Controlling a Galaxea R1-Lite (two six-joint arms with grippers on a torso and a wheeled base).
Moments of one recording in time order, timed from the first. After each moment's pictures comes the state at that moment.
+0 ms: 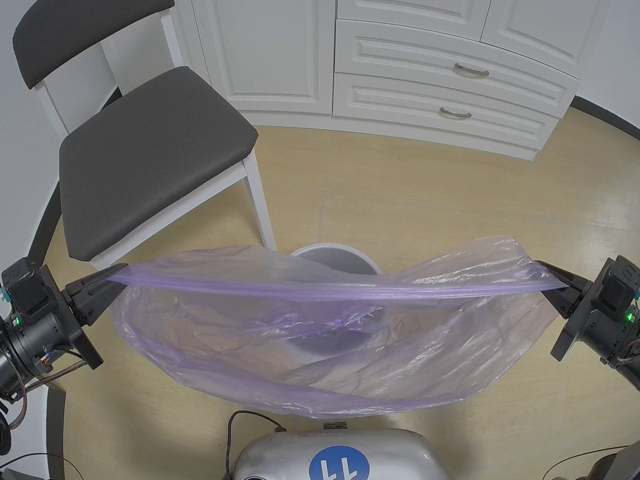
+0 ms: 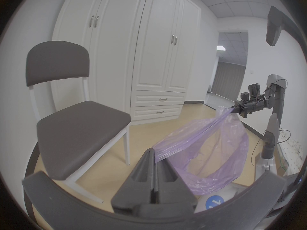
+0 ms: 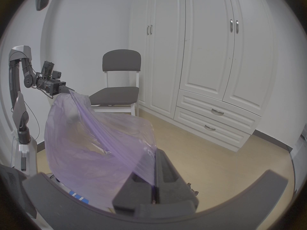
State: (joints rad) left arm -0.13 1.14 -0.24 -0.93 -0.47 0.13; right arm 0.56 1.16 -0.30 -0.86 -0.12 -0.32
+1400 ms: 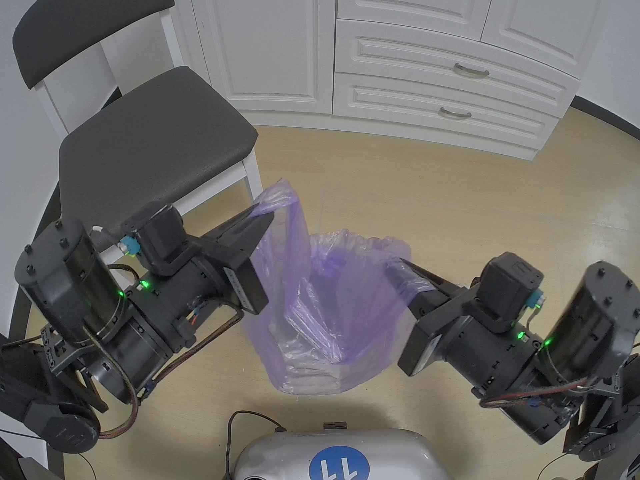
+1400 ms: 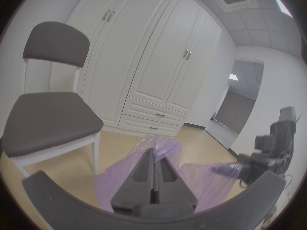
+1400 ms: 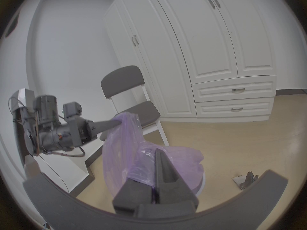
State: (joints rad) left arm -0.76 1.59 -0.51 -1.26 0.17 -0.10; right arm 1.02 1.63 -0.53 -1.20 -0.46 0.06
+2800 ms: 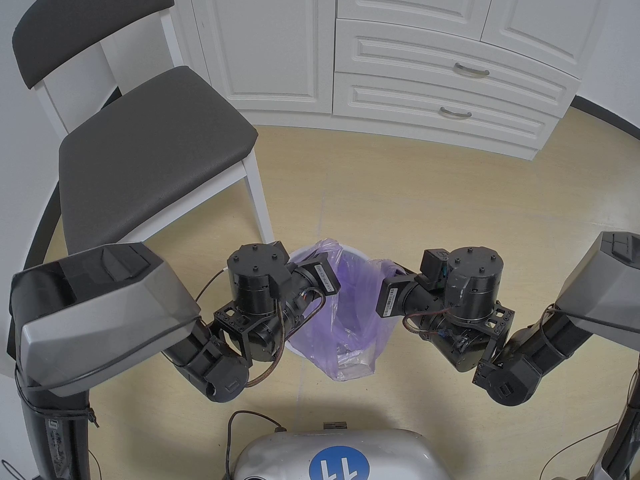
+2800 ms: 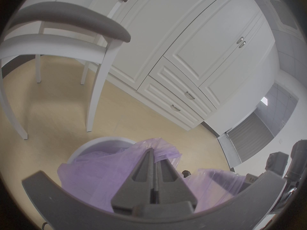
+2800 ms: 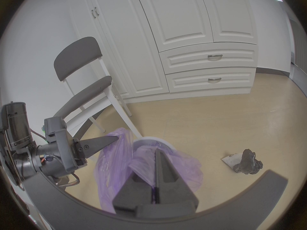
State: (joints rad) left arm -0.65 2.26 -0.96 -1.26 0.21 -0.54; right arm 0.68 2.07 -0.75 -1.20 -0.35 0.22
